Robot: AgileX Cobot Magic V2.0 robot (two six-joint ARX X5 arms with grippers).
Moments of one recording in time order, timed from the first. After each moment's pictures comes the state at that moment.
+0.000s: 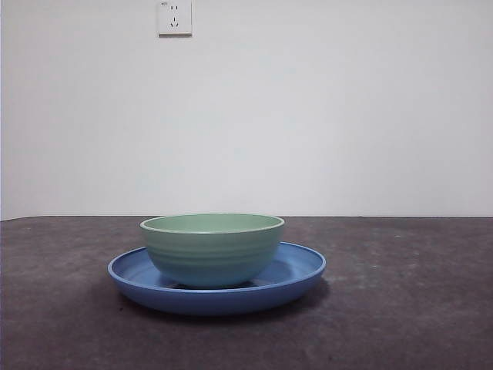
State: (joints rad) left arm -0.02 0.01 0.03 -0.18 0.00 0.03; right arm 0.55 0.46 1.02 -1.11 -0.18 0.17
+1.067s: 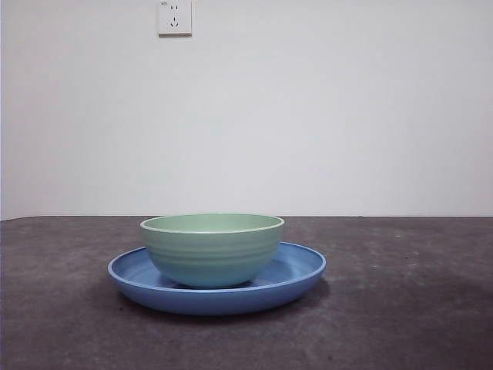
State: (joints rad) left arm -0.02 0.01 0.03 -0.18 0.00 0.03; right arm -0.04 0.02 0.10 -0.22 -0.02 0.02
